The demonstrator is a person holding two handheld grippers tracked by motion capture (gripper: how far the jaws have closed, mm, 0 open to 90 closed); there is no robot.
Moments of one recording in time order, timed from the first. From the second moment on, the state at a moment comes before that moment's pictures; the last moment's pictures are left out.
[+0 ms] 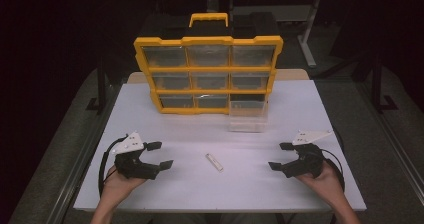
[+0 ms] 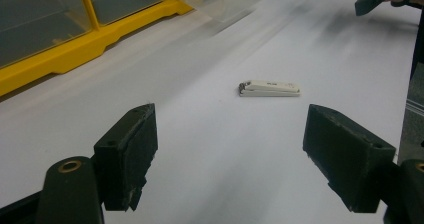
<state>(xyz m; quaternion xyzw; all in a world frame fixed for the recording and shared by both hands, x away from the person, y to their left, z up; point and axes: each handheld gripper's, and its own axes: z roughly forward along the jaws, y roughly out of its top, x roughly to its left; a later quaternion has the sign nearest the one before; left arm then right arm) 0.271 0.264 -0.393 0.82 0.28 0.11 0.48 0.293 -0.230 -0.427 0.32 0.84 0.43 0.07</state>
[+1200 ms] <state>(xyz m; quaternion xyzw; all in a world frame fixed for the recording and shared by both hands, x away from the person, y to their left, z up) 0.262 0.273 -0.399 0.82 0.29 0.11 0.49 0.316 -0.109 -0.380 0.27 0.88 0.38 0.03</state>
